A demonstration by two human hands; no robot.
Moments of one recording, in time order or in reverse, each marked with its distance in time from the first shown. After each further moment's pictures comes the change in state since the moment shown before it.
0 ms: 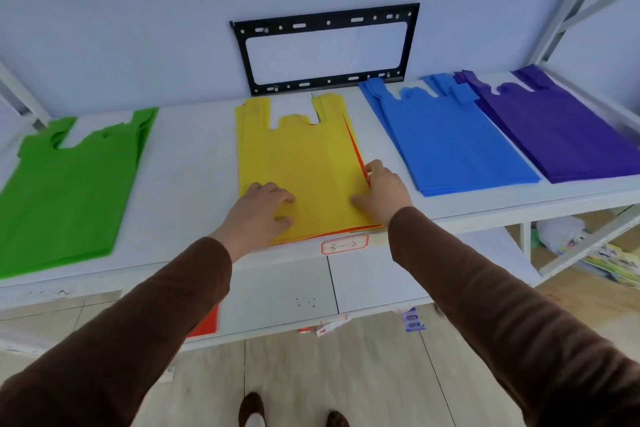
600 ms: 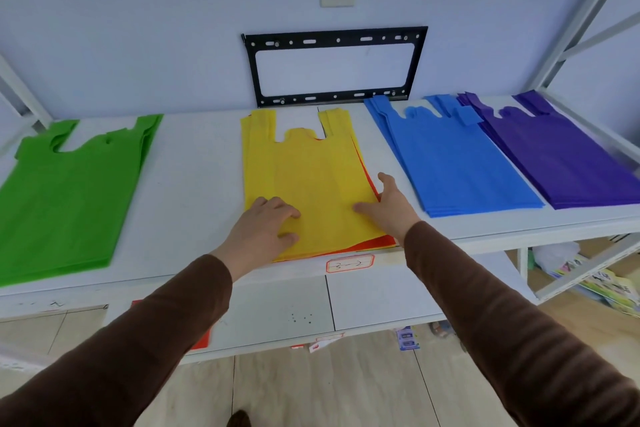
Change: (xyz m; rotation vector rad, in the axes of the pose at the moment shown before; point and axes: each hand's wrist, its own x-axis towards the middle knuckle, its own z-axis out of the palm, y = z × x) left_hand 0.001 -0.011 0.007 -0.045 0.060 0.058; right_hand -0.004 -0.011 -0.013 0.402 -0.129 0.131
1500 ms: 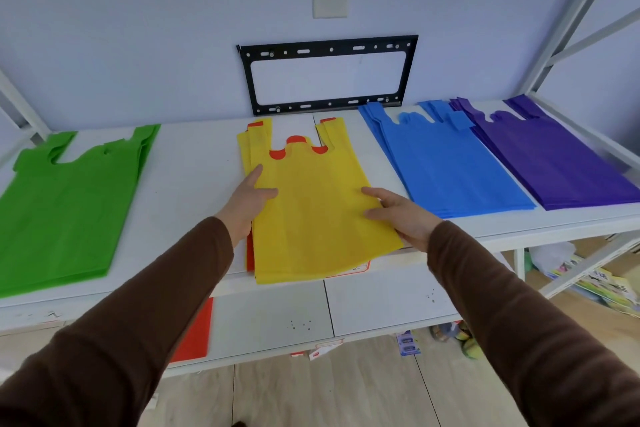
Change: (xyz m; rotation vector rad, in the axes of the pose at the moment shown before) left_hand 0.057 -0.021 -0.023 -1.189 0.019 -0.590; right_hand -0.009 0.014 -0.034 0.481 -0.350 0.077
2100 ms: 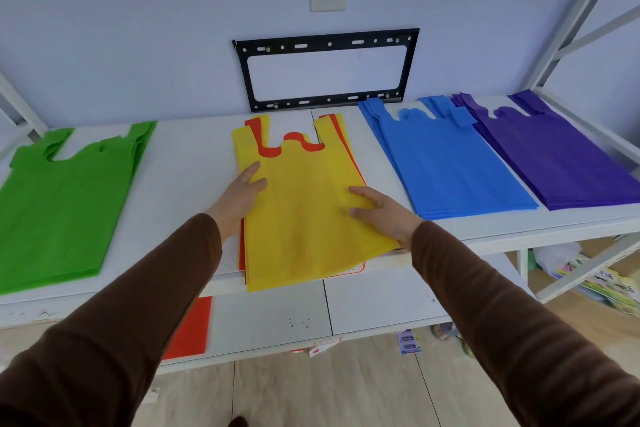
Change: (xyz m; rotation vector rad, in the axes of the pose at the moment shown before) left_hand 0.010 -0.005 -0.007 0.202 0.046 0.090; right_hand 0.027 0.008 0.003 -0.342 0.032 -0.058
